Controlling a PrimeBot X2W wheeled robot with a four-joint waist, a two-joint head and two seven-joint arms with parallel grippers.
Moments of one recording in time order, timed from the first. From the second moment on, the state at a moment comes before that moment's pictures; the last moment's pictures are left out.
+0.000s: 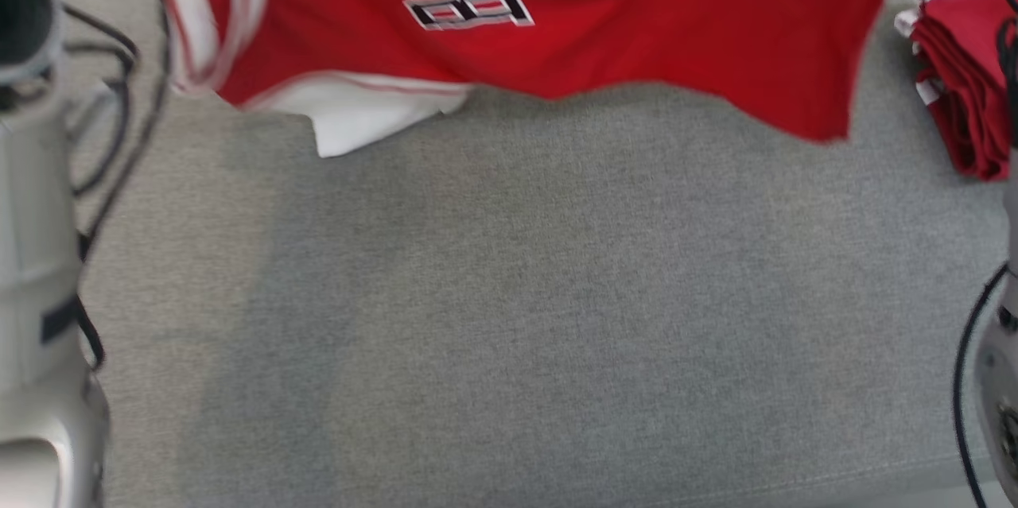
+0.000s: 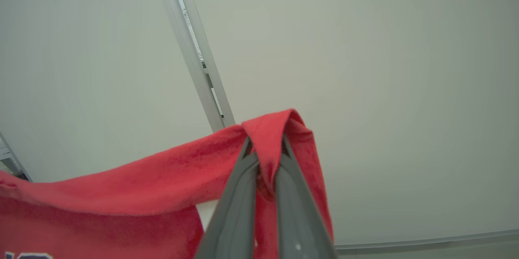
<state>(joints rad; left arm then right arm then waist) -1.09 0.26 -0.17 0.01 -0.88 0.01 0.06 -1.08 -0.24 0.01 0.20 0.58 0.13 0.20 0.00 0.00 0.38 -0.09</state>
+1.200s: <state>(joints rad) -0.18 0.09 -0.25 0.03 -0.97 -0.13 -0.26 -0.69 -0.41 0.23 0.59 0.45 0.13 0.05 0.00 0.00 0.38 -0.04</state>
